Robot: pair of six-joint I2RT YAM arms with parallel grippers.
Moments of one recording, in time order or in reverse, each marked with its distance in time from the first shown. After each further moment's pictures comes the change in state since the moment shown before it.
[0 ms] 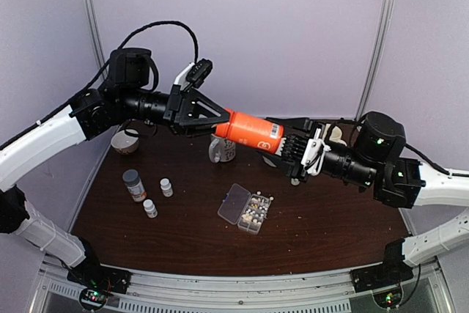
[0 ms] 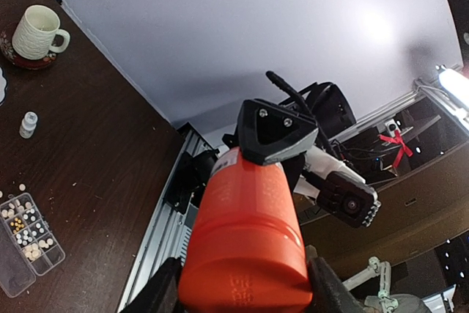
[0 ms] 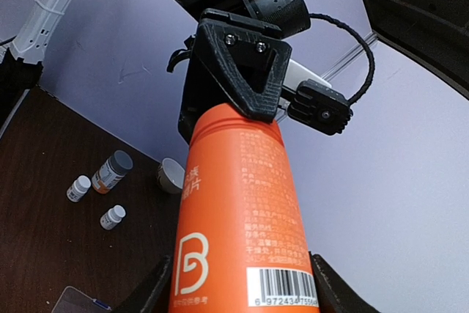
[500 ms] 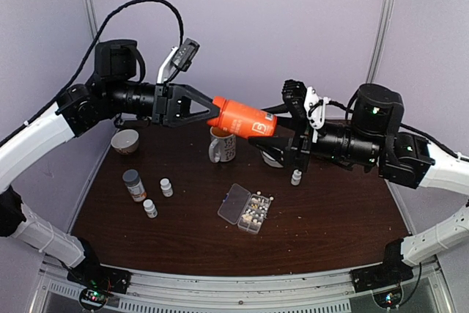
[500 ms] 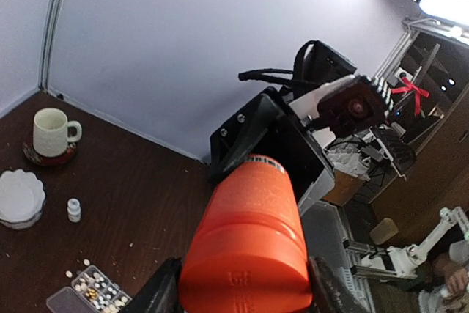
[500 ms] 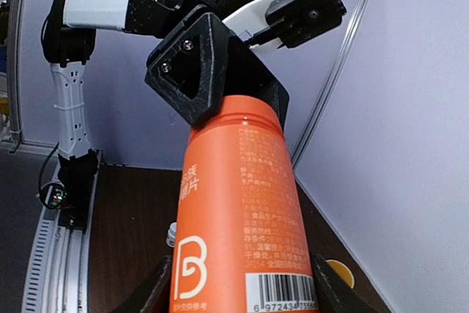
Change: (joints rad) left arm 0.014 -0.027 0.048 -0.042 -0.023 0.343; right arm -0.009 0.065 0.229 -0.276 -0.076 0.506
